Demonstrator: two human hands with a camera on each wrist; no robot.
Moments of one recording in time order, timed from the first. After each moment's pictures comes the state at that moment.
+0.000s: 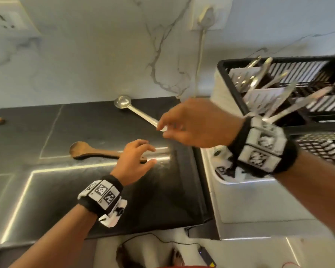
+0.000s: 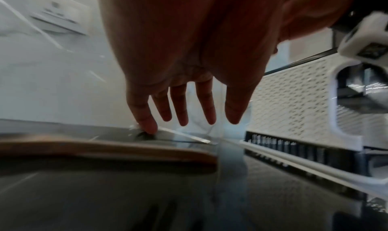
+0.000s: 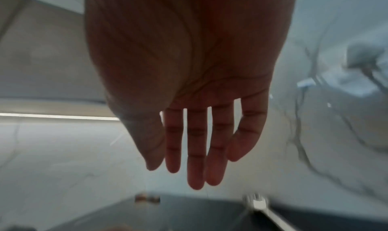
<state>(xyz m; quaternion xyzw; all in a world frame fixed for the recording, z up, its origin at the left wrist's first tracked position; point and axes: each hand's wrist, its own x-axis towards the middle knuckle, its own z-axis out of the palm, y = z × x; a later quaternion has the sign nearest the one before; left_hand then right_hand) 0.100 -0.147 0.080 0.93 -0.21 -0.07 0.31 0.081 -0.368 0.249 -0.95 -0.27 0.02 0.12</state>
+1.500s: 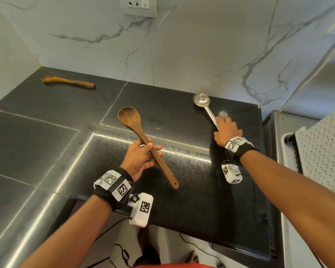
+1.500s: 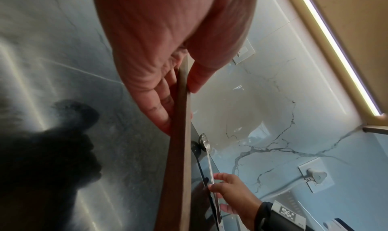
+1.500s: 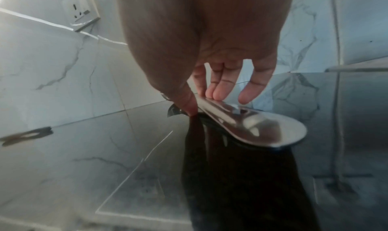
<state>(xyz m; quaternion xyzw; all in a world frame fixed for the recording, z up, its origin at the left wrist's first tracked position) 0.100 0.029 0.067 0.55 0.25 -0.09 0.79 0.262 -0.251 0.015 -0.99 0.01 0.09 0.08</state>
